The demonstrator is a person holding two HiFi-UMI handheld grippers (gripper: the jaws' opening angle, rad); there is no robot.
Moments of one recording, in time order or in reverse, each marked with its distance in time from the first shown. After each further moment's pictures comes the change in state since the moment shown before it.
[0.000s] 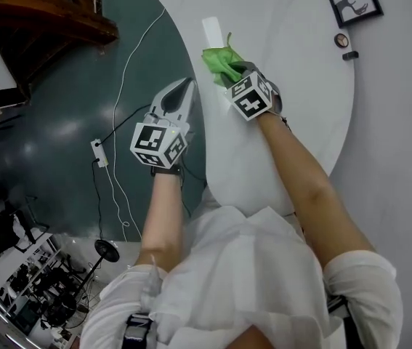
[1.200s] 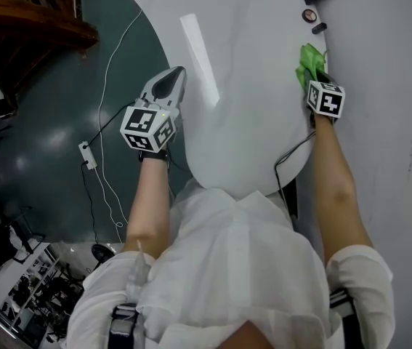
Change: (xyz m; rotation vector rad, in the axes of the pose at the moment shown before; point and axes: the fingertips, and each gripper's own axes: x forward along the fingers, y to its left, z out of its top) left arm 0.005 -0.058 -0.011 0.032 0.049 -0.095; right arm -0.217 -0.170 -0.237 0.561 0.068 -0.523
